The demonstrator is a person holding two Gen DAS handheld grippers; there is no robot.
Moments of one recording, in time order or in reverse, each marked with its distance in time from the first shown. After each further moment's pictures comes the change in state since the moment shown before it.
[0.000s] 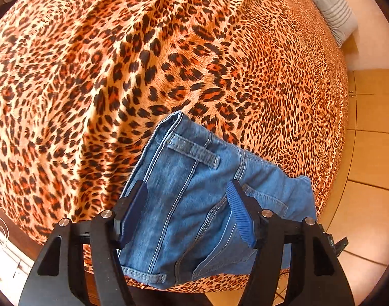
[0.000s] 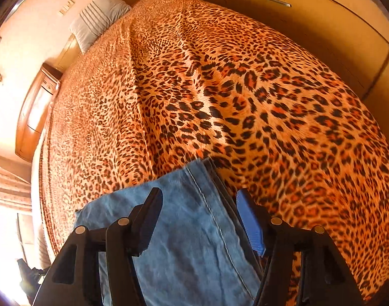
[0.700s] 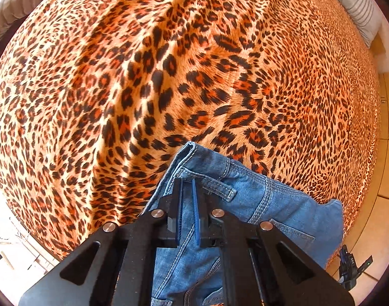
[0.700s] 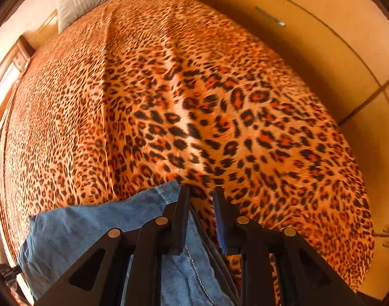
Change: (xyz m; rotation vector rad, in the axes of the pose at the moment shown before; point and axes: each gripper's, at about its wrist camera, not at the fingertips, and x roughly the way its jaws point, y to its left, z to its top) left arm 0.024 -0.032 0.025 -0.012 -0.062 0.211; right arm 0.003 0.015 0.012 -0.076 -0.050 -0.266
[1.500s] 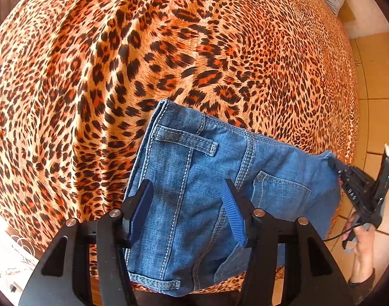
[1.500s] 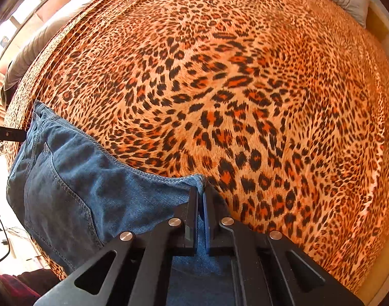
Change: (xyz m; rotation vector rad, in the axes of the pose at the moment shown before) left arm 0.000 -0.001 -0.029 0.200 0.053 -0.077; right arm 0.000 0.308 -0.096 -1.088 0.175 0.204
